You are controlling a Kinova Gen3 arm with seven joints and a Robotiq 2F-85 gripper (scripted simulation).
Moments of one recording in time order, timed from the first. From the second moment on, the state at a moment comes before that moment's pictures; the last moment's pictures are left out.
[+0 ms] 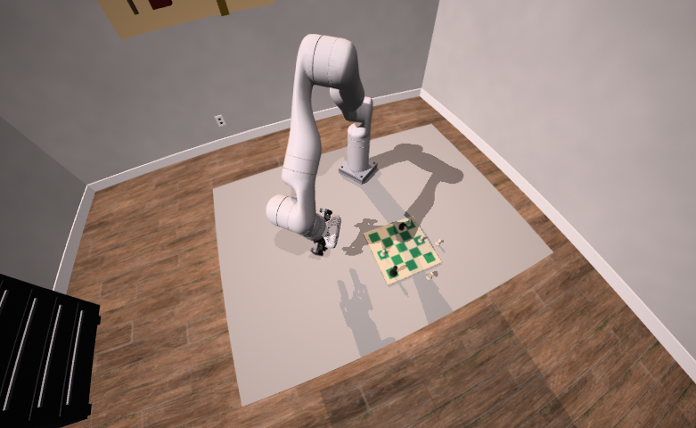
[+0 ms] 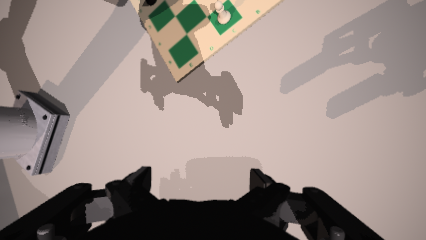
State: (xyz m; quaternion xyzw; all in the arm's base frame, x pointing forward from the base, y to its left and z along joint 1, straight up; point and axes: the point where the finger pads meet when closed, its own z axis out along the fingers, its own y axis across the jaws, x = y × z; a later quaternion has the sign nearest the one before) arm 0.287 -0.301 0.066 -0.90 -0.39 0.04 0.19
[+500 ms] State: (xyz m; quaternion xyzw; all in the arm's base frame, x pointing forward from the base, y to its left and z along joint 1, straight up) arm 0.293 -0.302 0.062 -0.89 -0.40 0.02 0.19
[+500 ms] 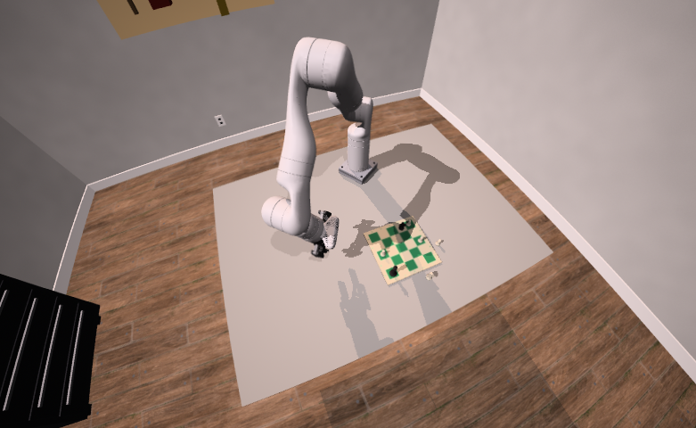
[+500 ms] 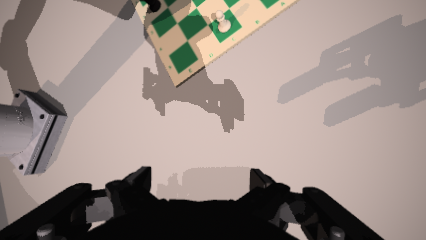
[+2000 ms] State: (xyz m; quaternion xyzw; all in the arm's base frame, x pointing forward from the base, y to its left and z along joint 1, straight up) arm 0.314 -0.301 0.053 -0.86 -0.46 -0.06 0.22
